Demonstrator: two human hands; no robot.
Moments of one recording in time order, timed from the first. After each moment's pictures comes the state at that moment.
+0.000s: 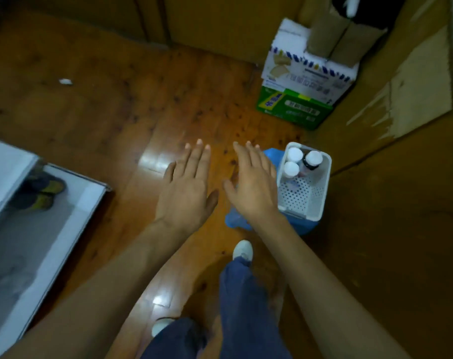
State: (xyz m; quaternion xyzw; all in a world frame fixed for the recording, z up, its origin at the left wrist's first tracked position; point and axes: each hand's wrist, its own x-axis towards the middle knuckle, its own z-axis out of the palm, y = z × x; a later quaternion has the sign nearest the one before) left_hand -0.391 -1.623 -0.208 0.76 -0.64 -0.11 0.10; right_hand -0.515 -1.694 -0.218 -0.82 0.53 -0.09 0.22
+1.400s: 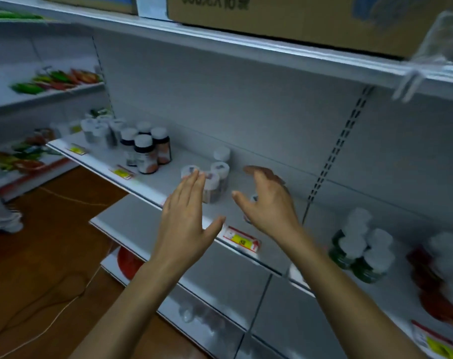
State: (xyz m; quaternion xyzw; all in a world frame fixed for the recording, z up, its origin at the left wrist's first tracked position) left_hand 0.002 -0.601 0.016 0.93 0.16 0.27 0.18; right_hand 0.124 -0.728 0.053 -0.89 -0.37 -0.07 0.28
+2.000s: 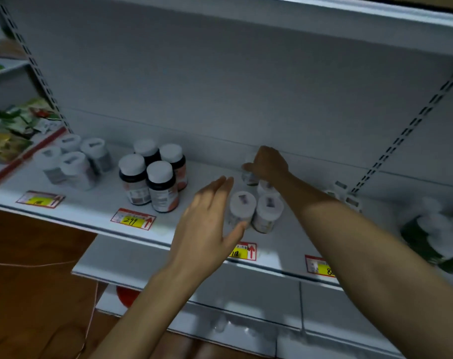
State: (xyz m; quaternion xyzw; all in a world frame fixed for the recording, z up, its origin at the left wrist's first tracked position) left_hand 0.068 -0.381 0.007 0.94 -0.04 0.22 0.27; right_hand 0.304 -0.494 -0.006 -0.97 -0.09 0.06 0.20
